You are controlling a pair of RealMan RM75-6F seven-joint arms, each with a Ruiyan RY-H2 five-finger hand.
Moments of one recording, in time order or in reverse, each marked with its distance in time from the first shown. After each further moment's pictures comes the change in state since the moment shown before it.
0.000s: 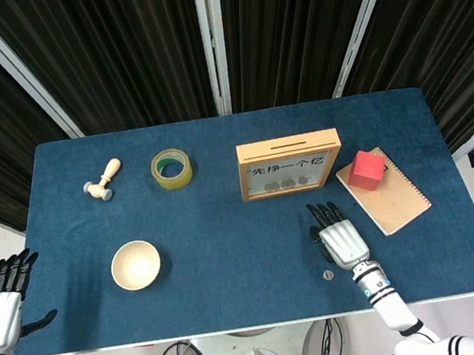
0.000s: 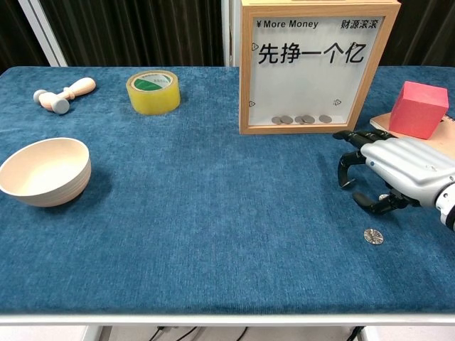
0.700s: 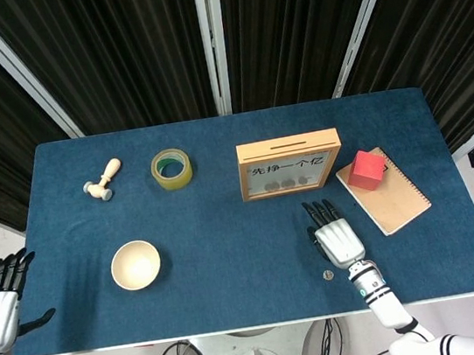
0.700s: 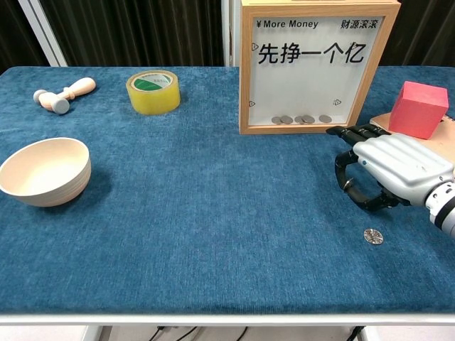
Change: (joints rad) left arm -0.002 -0.016 -0.002 0.045 -0.004 0.002 -0.046; right arm 0.007 -0.048 -0.007 0.083 -0.062 0.042 0.036
